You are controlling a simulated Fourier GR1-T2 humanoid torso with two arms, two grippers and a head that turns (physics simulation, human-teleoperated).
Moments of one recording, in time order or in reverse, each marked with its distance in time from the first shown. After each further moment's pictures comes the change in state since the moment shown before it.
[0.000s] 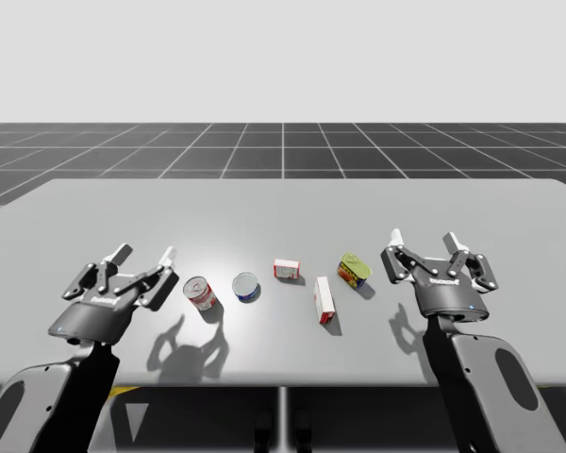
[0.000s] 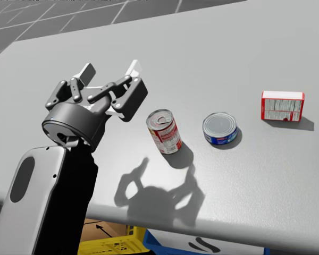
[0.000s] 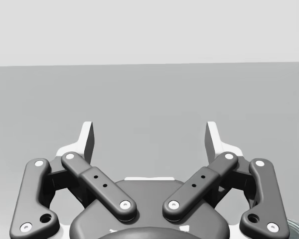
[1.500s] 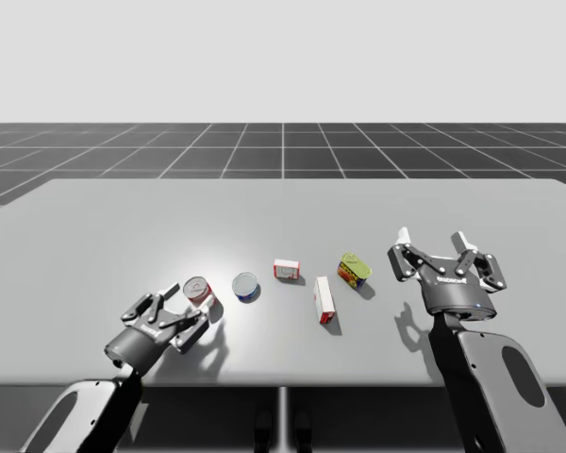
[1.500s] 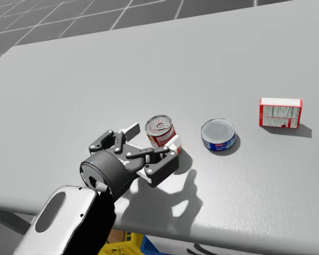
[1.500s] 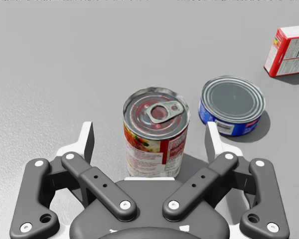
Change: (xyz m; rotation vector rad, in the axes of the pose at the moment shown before) left arm -0.068 -0.017 0.018 -0.238 0.343 -0.027; right arm -0.001 -0.011 -0.004 -0.030 -0.007 0.010
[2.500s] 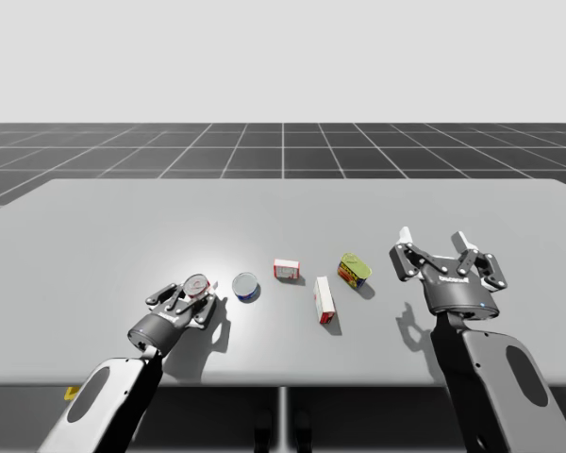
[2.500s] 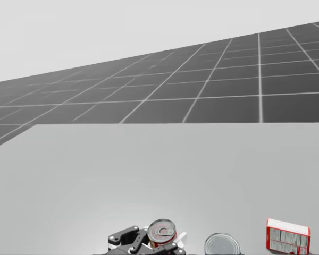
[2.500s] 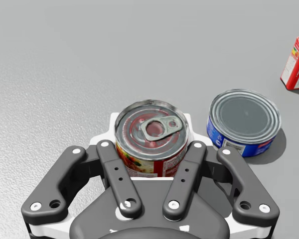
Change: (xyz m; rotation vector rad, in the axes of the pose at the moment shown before) left arm -0.002 -0.007 -0.030 0.050 0.002 -0.012; right arm 0.000 -0.004 -0.001 0.013 0.006 -0.030
